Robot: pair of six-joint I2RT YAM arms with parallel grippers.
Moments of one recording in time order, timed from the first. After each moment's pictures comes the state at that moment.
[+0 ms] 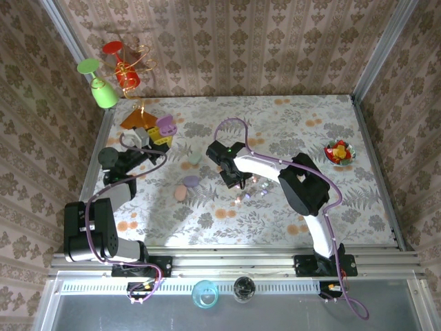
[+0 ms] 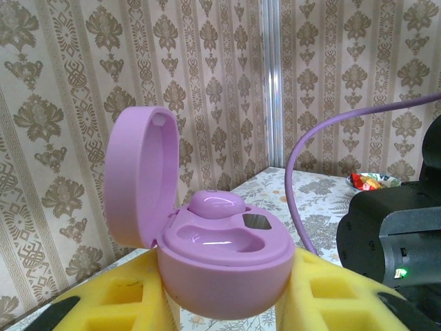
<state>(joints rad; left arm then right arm) 0.06 1.39 0.55 1.16 1.06 -0.16 0.76 2.11 1.59 -0.92 0.29 0.33</state>
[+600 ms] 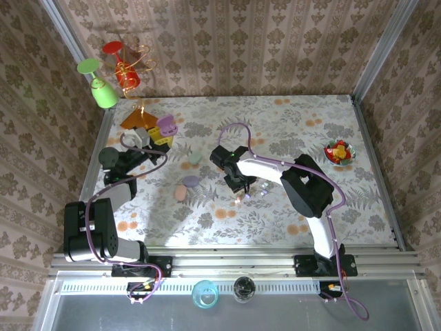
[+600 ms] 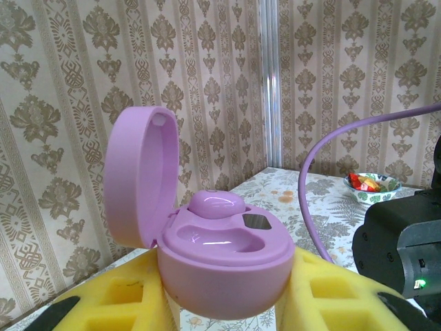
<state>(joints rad) 0.05 1.39 0.55 1.16 1.06 -0.16 0.76 2.07 1.49 -0.90 0.29 0.32</state>
